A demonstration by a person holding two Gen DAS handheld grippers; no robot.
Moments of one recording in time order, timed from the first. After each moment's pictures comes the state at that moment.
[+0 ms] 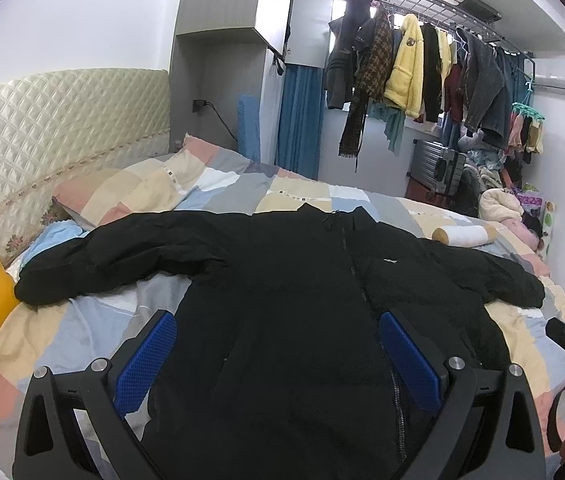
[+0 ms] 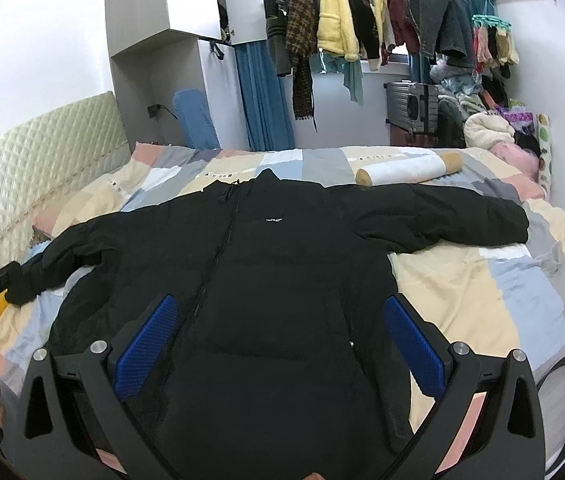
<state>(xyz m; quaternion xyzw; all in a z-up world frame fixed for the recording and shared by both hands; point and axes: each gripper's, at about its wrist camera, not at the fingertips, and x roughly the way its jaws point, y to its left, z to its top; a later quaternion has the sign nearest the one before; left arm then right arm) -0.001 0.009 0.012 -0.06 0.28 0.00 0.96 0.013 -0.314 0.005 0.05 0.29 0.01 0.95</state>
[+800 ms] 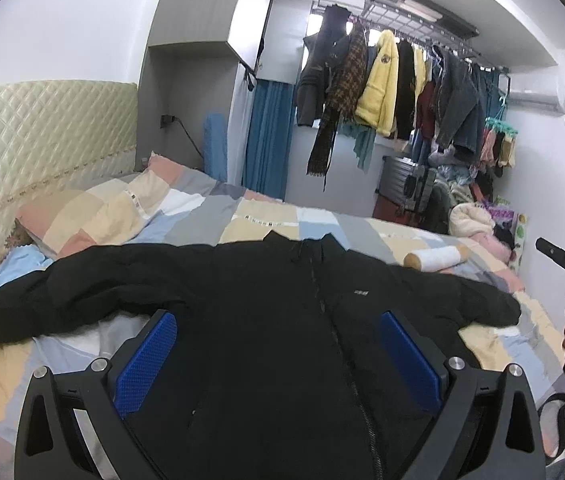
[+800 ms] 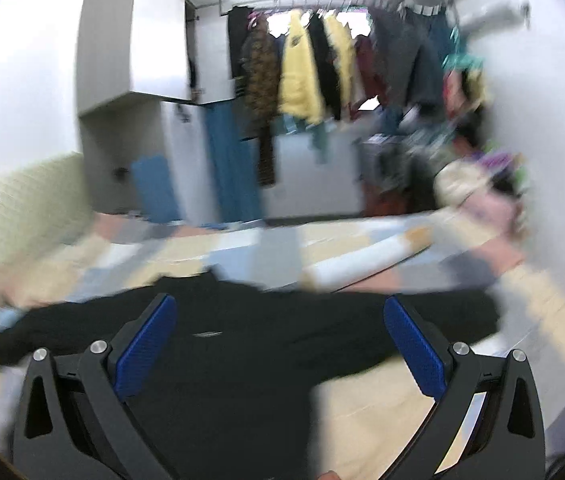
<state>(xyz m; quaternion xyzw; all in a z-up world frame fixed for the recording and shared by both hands) 0.053 0.012 0.032 -0.07 0.25 -0.06 0.96 0.118 -0.419 0.077 0.03 0.19 -0.06 0.98</state>
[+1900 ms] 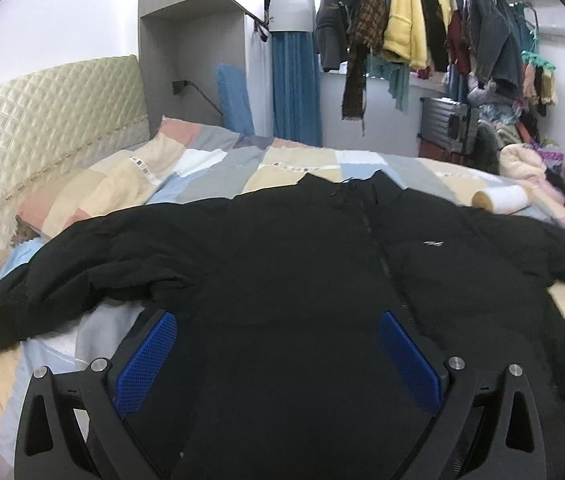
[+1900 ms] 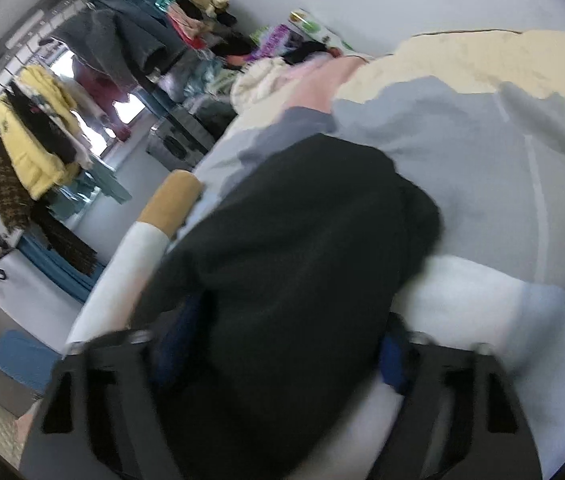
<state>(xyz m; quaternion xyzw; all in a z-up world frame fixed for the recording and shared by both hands) 0.166 -0.025 -0.073 0.00 0.33 0.02 0.95 0.262 -0.780 -0.175 0.40 0.16 -0.27 0.86</state>
